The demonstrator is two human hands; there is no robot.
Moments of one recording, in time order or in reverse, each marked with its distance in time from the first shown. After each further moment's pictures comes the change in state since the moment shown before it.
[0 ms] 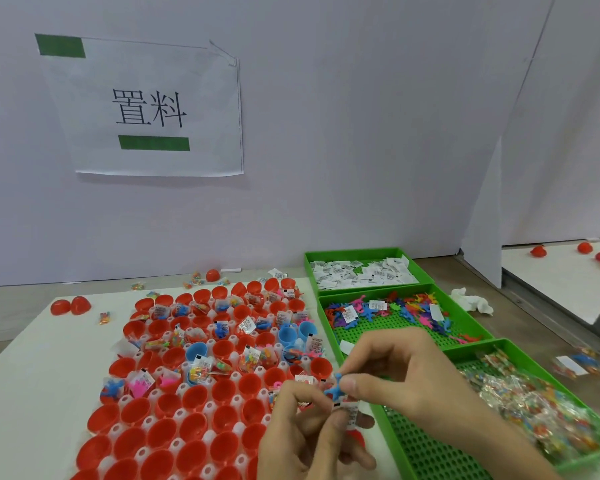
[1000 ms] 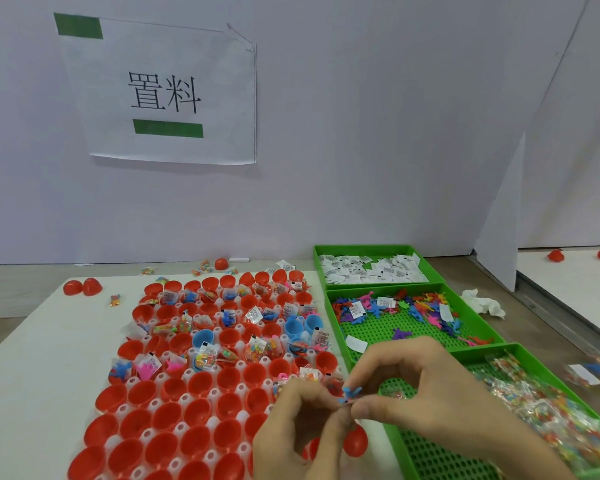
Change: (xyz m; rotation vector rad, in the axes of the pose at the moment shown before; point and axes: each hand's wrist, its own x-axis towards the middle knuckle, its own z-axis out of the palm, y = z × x) left_hand -0.001 -0.009 0.009 0.143 0.259 0.247; right_hand -0.001 0.000 -0.009 -0.149 -0.150 -0.013
